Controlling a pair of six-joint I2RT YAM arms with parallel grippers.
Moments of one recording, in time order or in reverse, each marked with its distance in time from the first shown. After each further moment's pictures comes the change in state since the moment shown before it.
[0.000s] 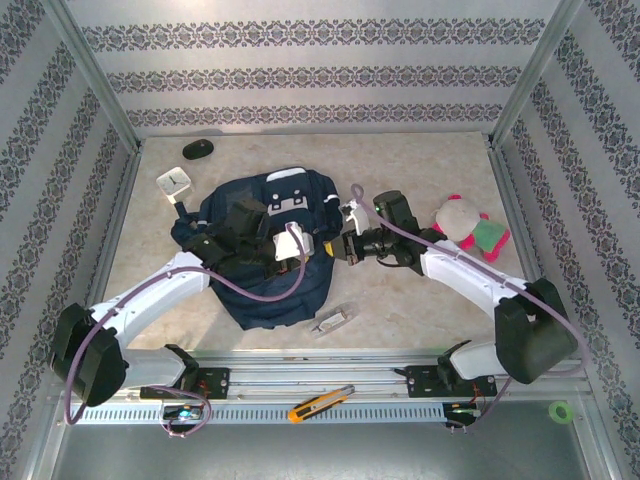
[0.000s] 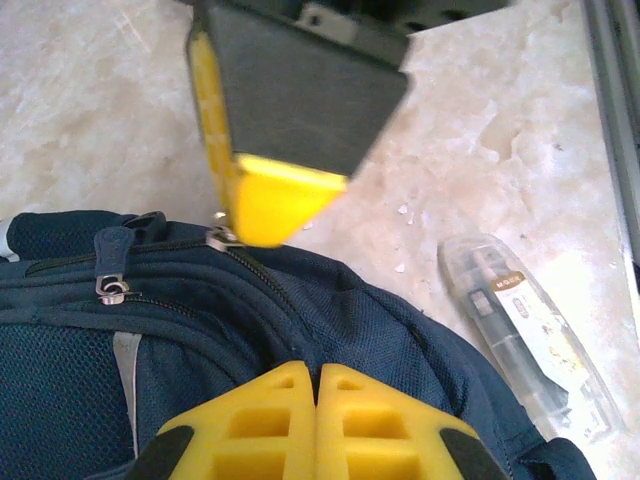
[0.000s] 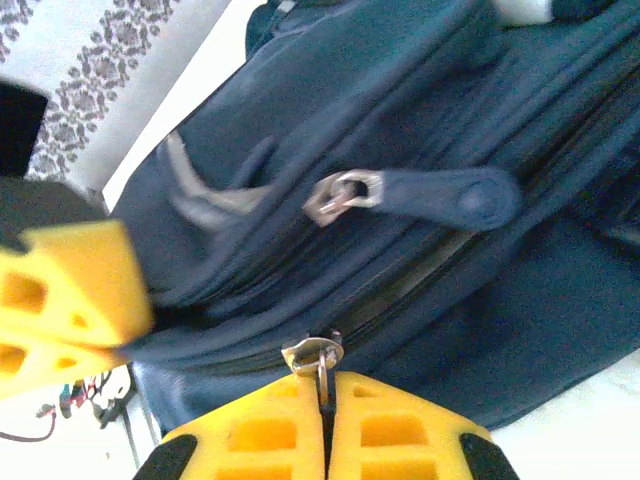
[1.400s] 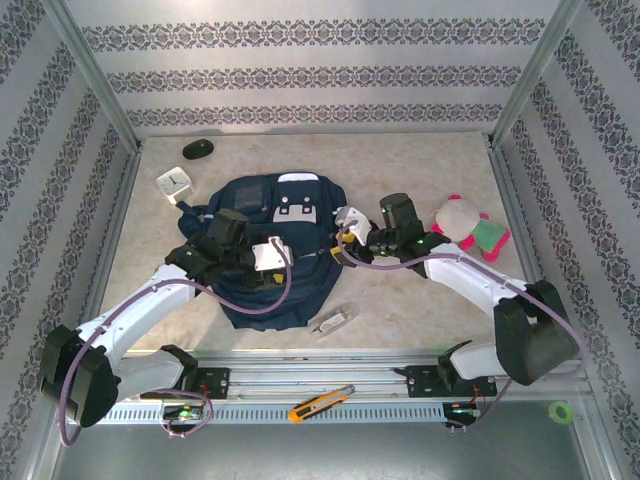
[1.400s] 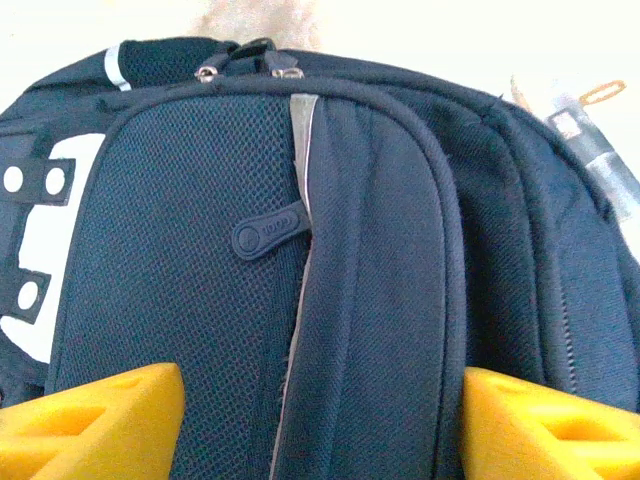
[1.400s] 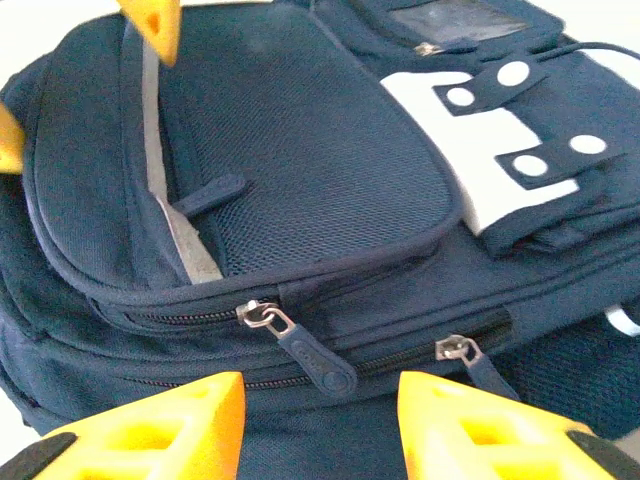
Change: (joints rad) left arm 0.089 -0.108 -0.122 -0.072 -0.169 0.188; right arm -0.005 -0.009 -0.043 0.031 0.043 -0.702
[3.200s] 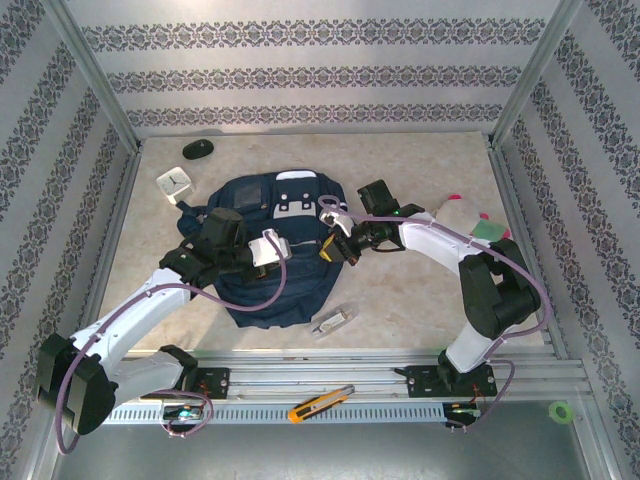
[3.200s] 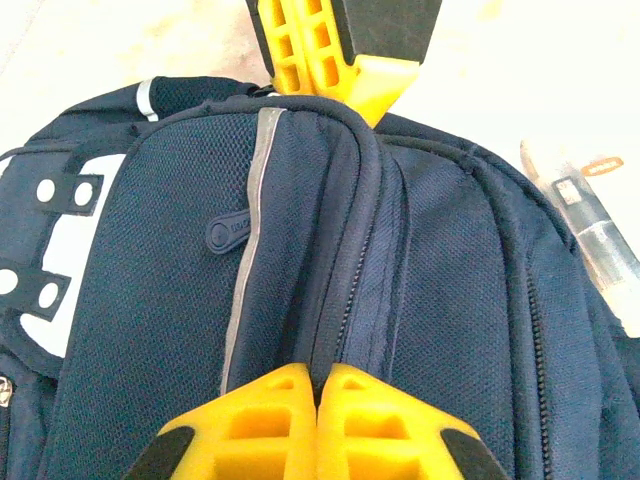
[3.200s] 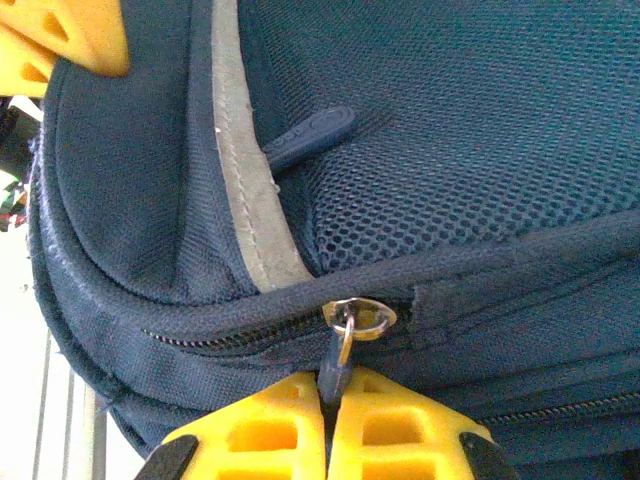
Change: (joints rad) left arm 0.014 -0.046 -0.011 0.057 0.045 -0.137; right arm 0.002 0.276 0.269 -0.303 -0.211 0.063
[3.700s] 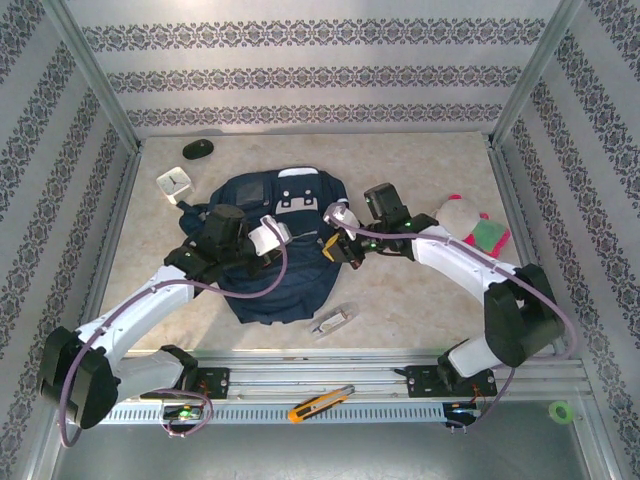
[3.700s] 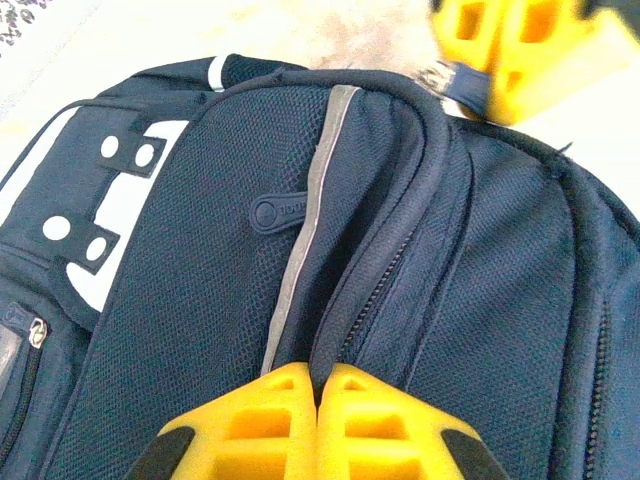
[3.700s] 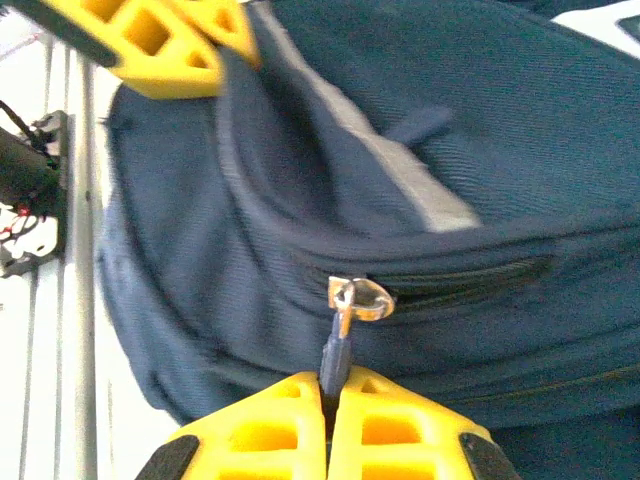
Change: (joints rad) left arm -0.002 0.042 -0.002 0.121 -0.104 -0.189; right arm 0.050 -0.193 -0.093 0.055 0.108 0.076
